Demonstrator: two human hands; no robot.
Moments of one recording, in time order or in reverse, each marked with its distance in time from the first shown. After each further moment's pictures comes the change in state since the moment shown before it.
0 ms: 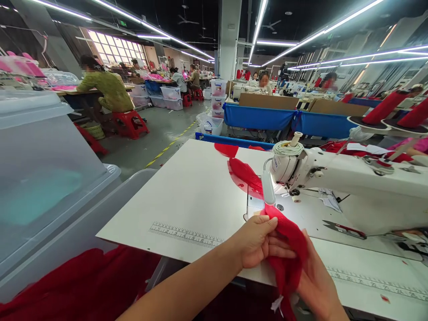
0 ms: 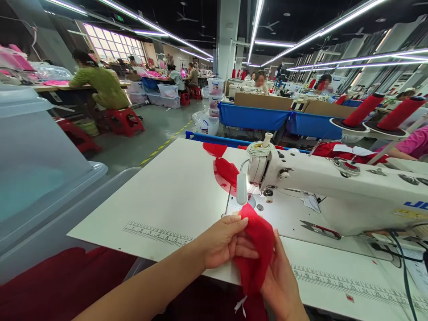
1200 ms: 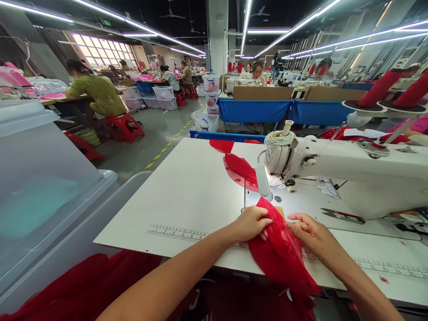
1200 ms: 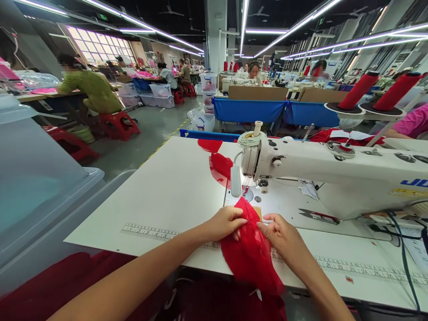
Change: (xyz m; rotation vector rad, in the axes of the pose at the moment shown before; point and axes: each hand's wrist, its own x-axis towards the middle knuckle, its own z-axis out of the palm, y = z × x) left_hand 0.036 0.000 -0.033 1.004 0.016 0.111; right_hand 0.008 -0.033 -0.035 -1.214 0.154 -0.214
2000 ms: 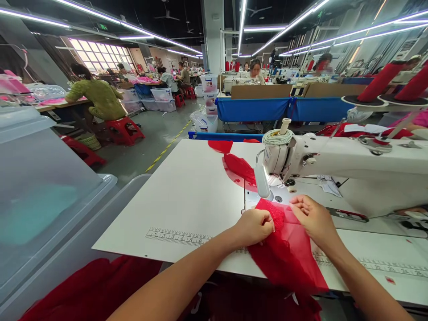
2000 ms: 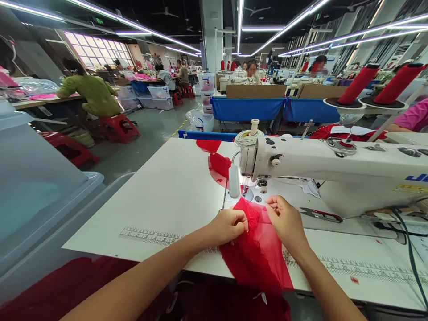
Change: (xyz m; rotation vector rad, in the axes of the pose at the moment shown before) left_hand -0.005 0.005 0.004 0.206 0.090 -0.009; right_hand 0.043 -0.003 0.001 0.148 0.351 -0.029
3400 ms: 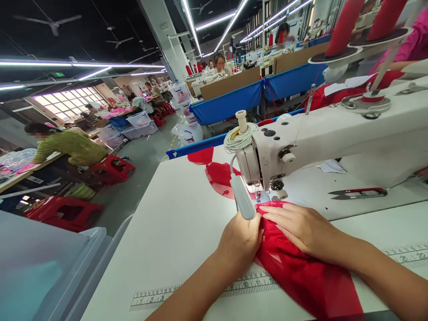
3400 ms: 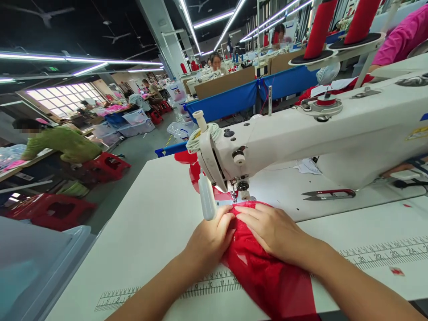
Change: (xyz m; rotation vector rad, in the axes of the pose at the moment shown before) left_hand 0.024 -0.034 -0.019 0.996 0.322 0.568; right_hand 0.010 0.026 0.012 -0.542 -0.238 -0.899
